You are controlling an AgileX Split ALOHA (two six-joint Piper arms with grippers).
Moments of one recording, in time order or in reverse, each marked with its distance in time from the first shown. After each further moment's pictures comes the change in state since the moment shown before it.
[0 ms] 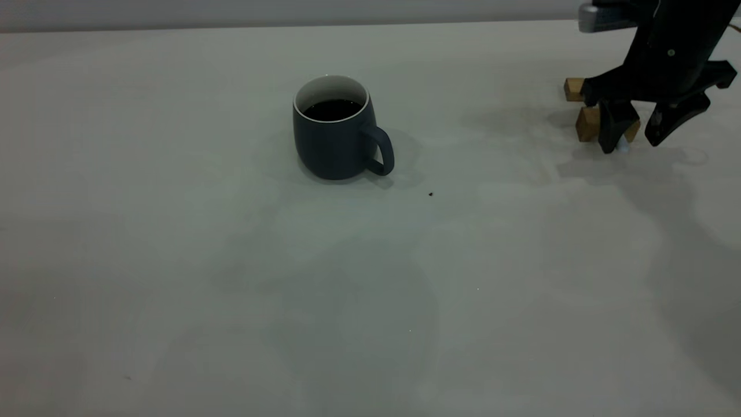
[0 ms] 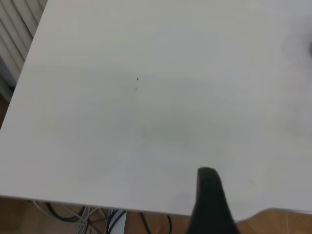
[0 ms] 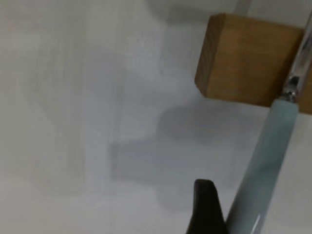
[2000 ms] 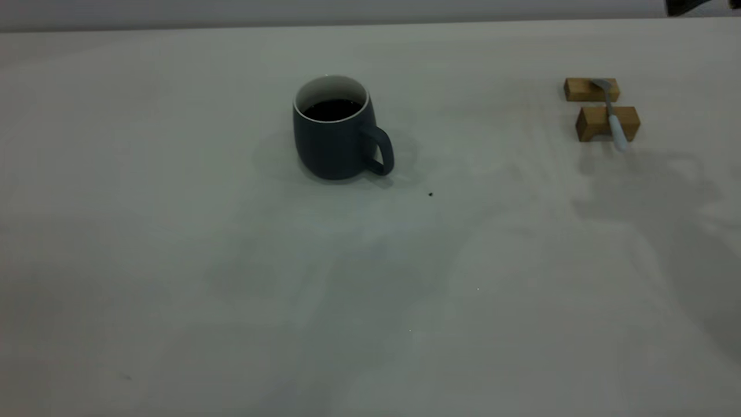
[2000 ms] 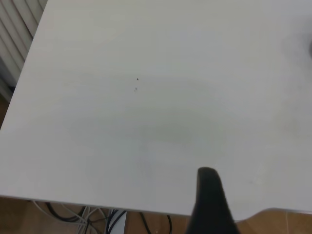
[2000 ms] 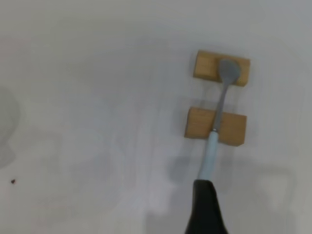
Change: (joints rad) left arm 0.000 0.000 0.000 0.000 0.000 0.000; right arm 0.003 -0.671 0.568 0.159 -0.410 -0.135
